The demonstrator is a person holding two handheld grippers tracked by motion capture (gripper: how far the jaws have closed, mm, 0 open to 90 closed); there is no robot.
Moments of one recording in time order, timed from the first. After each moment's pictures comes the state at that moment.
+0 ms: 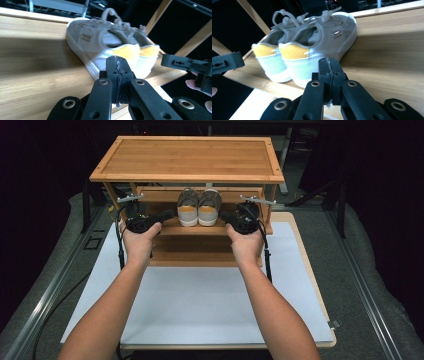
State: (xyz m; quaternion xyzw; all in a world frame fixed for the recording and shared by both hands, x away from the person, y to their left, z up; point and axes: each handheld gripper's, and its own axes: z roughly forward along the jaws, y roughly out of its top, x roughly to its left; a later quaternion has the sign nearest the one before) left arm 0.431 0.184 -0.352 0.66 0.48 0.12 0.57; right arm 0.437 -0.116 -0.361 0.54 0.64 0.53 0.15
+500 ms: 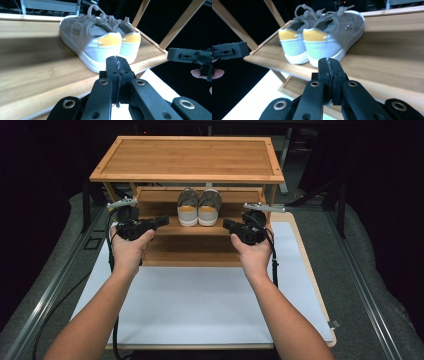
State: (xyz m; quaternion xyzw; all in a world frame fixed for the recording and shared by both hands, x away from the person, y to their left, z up) left arm 0.399 0.200 -0.343 0.69 0.44 0.13 0.56; right arm 0.396 -0.127 -0.352 0.50 0.67 0.53 0.16
